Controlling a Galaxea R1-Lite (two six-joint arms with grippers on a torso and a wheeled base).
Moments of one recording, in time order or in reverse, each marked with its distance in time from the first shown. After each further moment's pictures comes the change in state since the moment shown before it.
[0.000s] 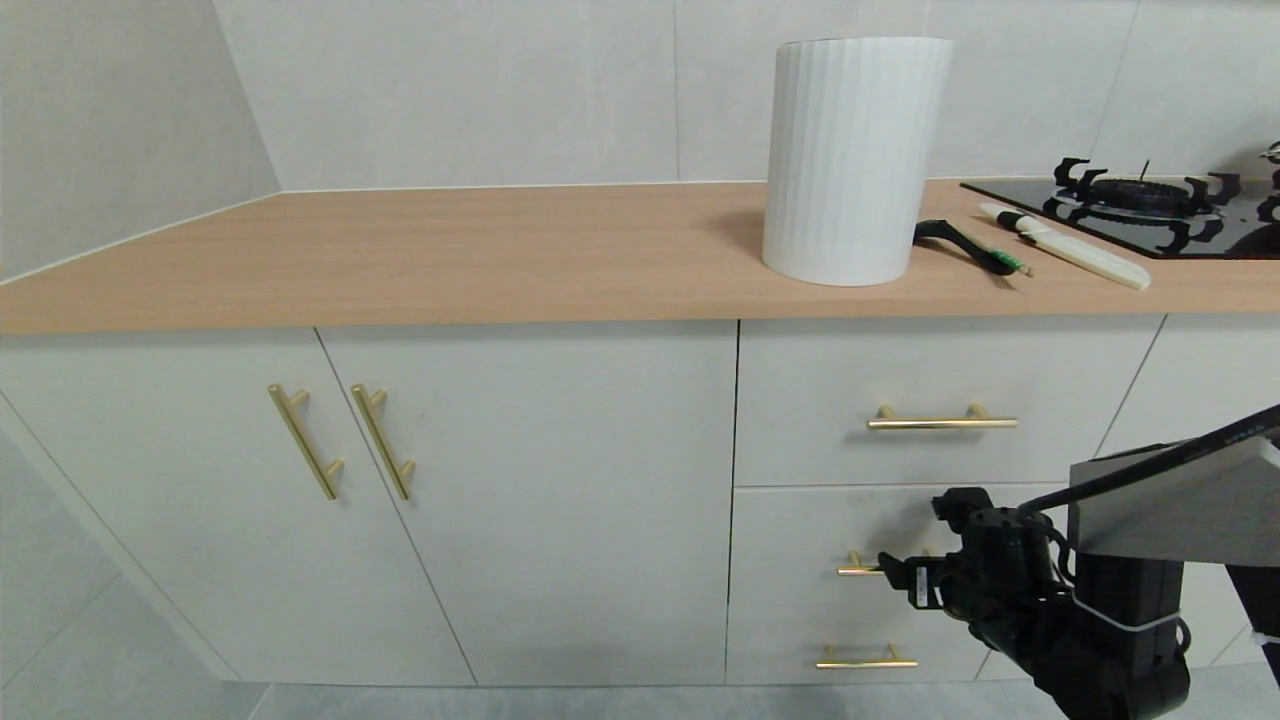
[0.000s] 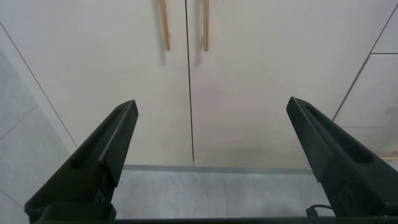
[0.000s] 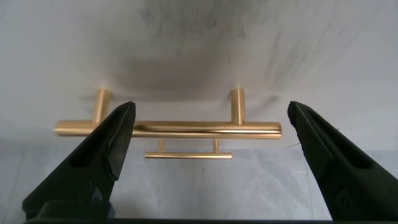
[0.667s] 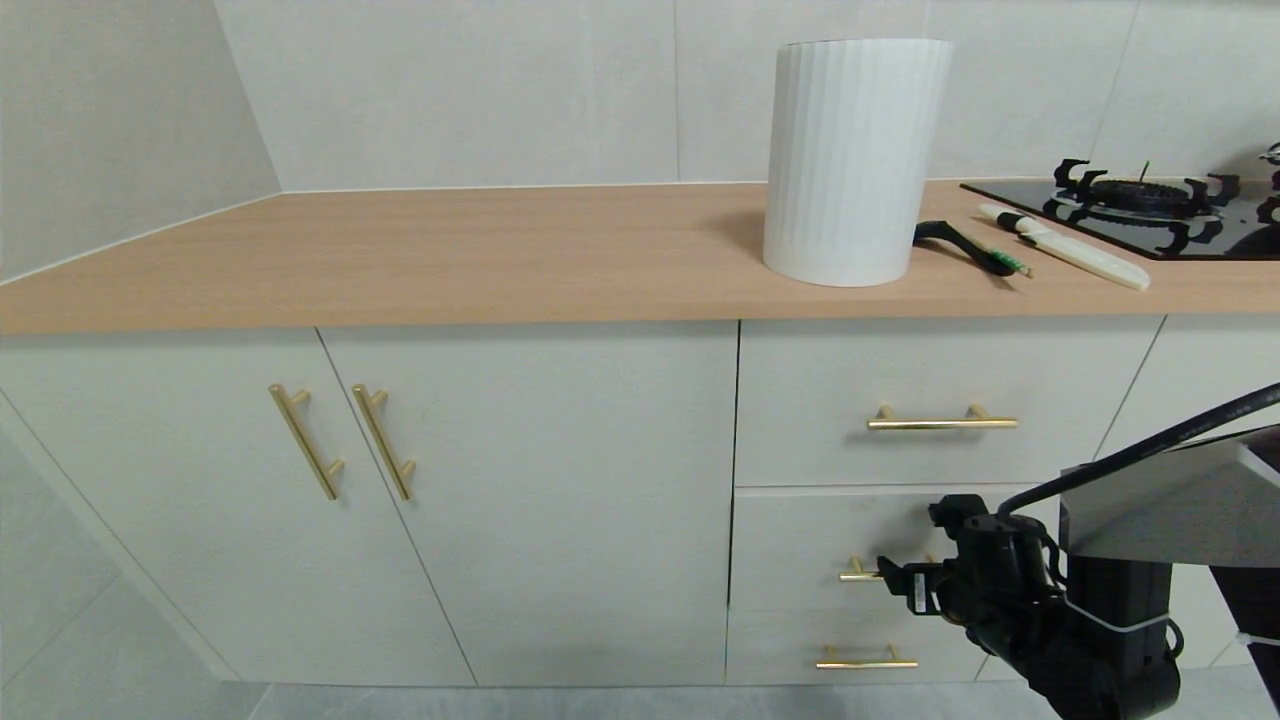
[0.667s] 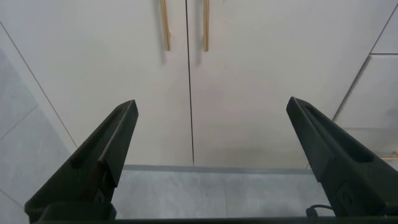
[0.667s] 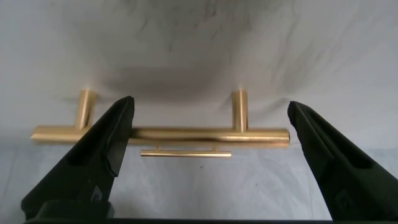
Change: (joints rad) left arm 0.000 0.000 0.000 0.000 0.000 0.000; right arm -0.016 0.042 -0.009 0.028 0.005 -0.006
